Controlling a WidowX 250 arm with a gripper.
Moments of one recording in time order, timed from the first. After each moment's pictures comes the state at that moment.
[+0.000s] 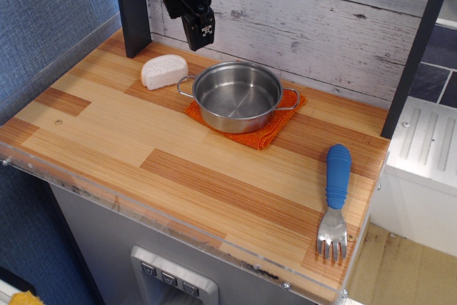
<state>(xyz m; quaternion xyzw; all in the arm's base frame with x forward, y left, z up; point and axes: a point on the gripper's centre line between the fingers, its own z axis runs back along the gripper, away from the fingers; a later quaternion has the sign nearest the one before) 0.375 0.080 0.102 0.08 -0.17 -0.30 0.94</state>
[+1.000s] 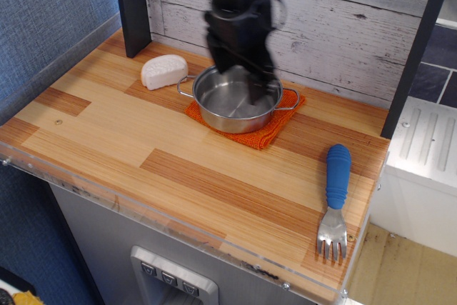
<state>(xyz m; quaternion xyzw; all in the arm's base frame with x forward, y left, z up) 0.362 -0.002 0.064 0.04 -0.17 -0.22 0.96</state>
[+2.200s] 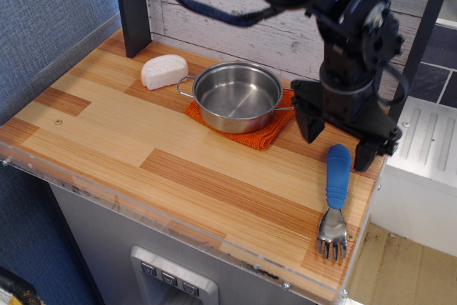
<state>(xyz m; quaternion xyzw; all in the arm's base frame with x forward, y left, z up) 0.333 -0.111 0.044 -0.01 -0.17 -0.11 0.98</state>
